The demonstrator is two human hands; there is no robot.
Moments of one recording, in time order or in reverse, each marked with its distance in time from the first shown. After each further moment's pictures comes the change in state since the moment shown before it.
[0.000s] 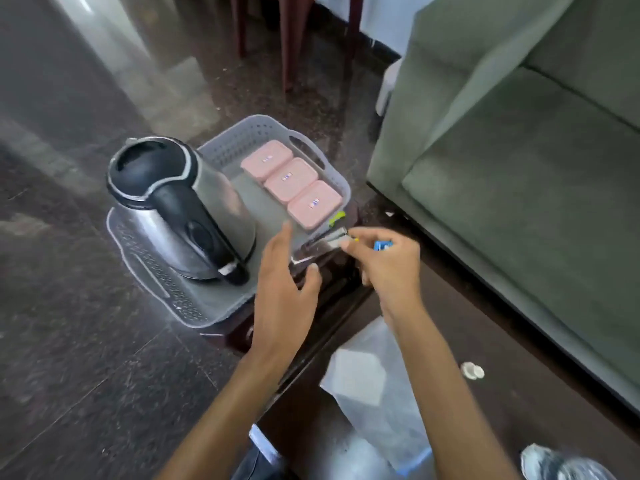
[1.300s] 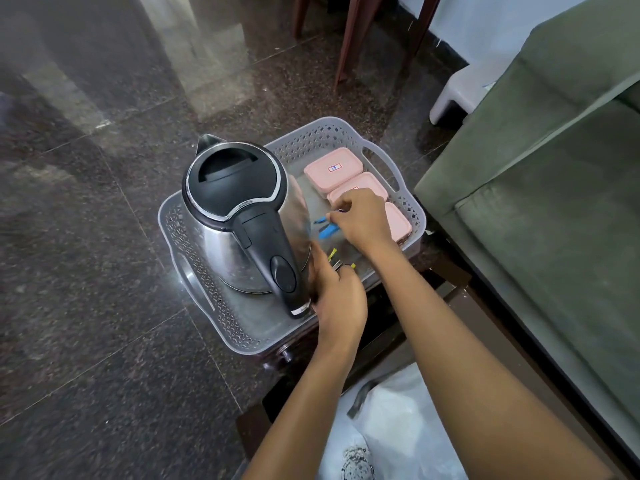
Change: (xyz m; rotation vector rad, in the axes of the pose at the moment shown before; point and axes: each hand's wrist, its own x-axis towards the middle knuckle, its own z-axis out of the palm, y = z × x) left_hand 0.068 -0.019 0.014 -0.431 0.128 -0.571; right_hand 0.111 -0.005 0.146 -0.782 -0.296 -0.305
